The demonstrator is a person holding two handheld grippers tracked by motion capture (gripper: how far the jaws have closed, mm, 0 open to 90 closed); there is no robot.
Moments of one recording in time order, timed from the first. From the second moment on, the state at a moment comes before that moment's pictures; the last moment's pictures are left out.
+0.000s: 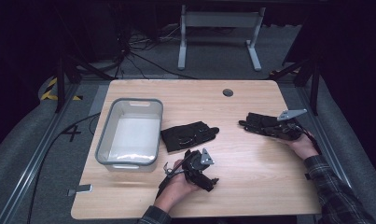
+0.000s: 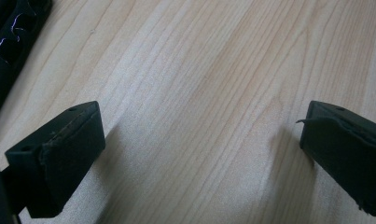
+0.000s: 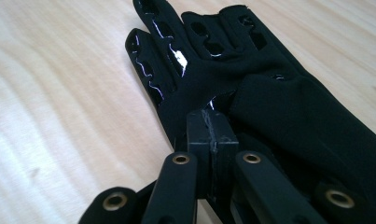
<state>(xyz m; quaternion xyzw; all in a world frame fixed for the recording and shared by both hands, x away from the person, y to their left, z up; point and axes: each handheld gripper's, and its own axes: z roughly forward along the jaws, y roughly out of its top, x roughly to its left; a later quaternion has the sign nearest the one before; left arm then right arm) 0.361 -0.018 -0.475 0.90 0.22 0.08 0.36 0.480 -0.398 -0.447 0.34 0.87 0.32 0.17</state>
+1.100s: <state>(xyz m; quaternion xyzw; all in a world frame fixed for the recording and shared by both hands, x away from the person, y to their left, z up) 0.361 -0.018 -0.475 0.90 0.22 0.08 0.36 0.409 -0.371 -0.438 0.26 0.89 0.36 0.12</state>
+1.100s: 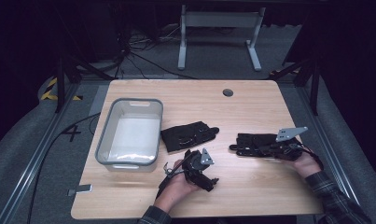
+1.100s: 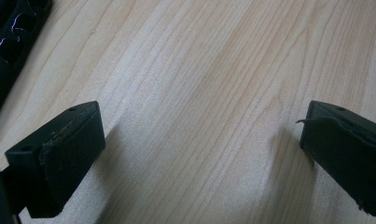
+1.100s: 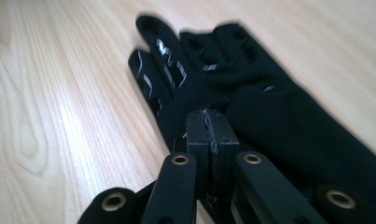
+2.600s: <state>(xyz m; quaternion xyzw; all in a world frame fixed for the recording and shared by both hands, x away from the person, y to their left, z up) 0.361 -0.018 -0.475 0.90 0.22 0.08 0.36 0.396 -0.418 -0.441 0.29 0.89 0.32 0.12</state>
